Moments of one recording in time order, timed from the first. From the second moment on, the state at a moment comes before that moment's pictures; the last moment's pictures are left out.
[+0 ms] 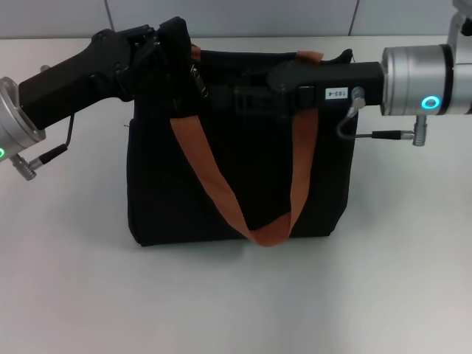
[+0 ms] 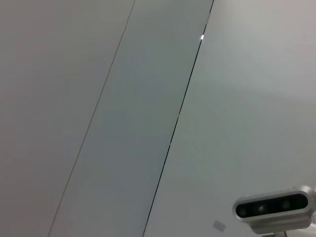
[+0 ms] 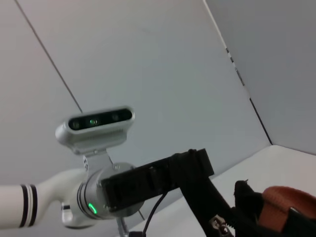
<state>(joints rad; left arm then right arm) -0.60 -2.07 0.54 0.45 1.65 1.75 -1.31 0.79 2.08 -0.93 -0.57 -1.74 -1.51 1.70</state>
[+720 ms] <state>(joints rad) -0.60 -2.07 0.54 0.45 1.65 1.75 -1.31 0.83 2.08 -0.95 -0.58 -1.72 -1.52 1.67</state>
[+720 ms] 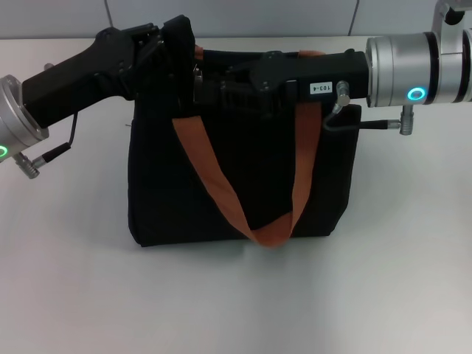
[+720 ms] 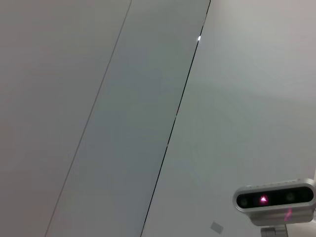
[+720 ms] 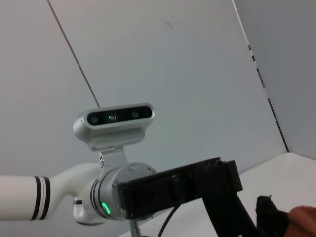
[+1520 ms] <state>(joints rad) -0.60 -2.07 0.54 0.44 1.63 1.75 -1.31 0.83 2.08 -0.95 -0.55 -1.69 -1.52 1.94</state>
